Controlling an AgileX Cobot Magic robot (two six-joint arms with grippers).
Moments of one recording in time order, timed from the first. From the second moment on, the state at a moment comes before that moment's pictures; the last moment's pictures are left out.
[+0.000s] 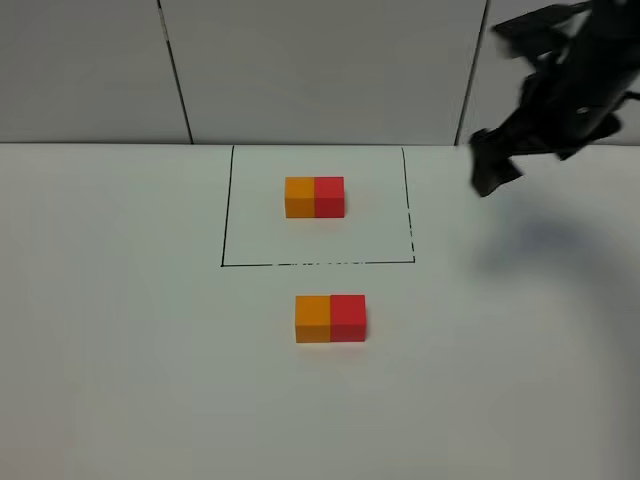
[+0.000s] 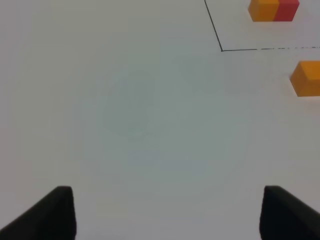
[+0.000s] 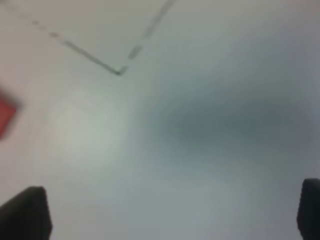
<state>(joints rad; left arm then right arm) 0.00 0.00 -0.50 -0.07 1.03 0.03 0.18 1.99 -1.89 0.10 1.21 -0.31</state>
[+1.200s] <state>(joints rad) 0.00 0.00 -0.50 -0.07 1.03 0.03 -0.29 0.91 -0.94 0.06 1.21 -0.10</state>
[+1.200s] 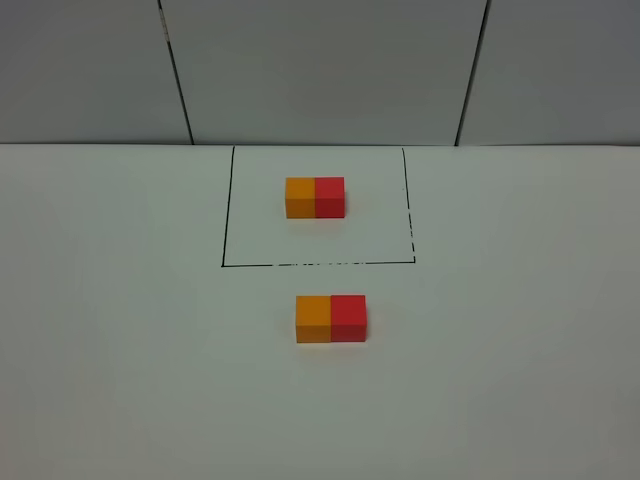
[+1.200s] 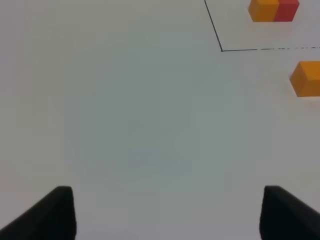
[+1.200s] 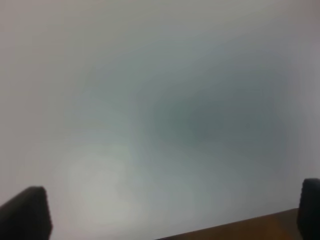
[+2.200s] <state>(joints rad) 0.00 0.00 -0.50 -0.07 1.03 0.03 -0.20 0.32 -0.54 0.07 1.12 -0.08</state>
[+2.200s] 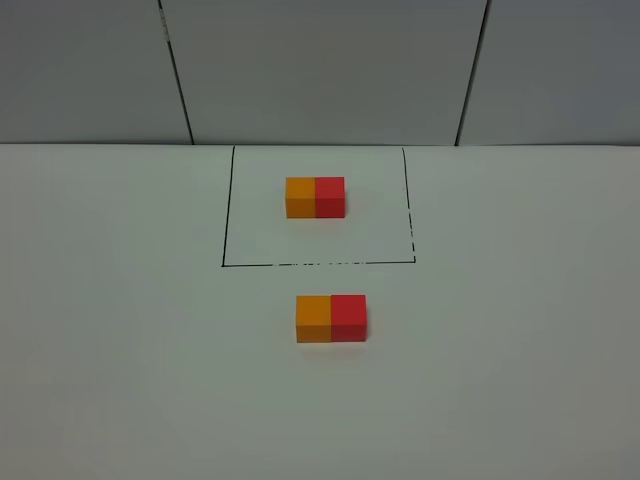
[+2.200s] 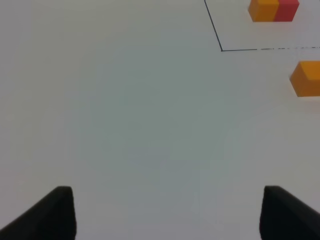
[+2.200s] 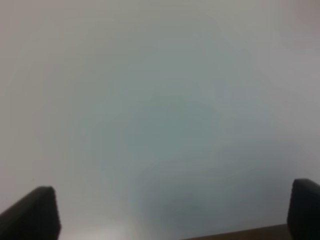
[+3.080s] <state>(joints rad) 0.00 0.00 -0.50 -0.07 1.03 0.03 -0.11 0.06 -0.53 0.03 1.11 -0.05</state>
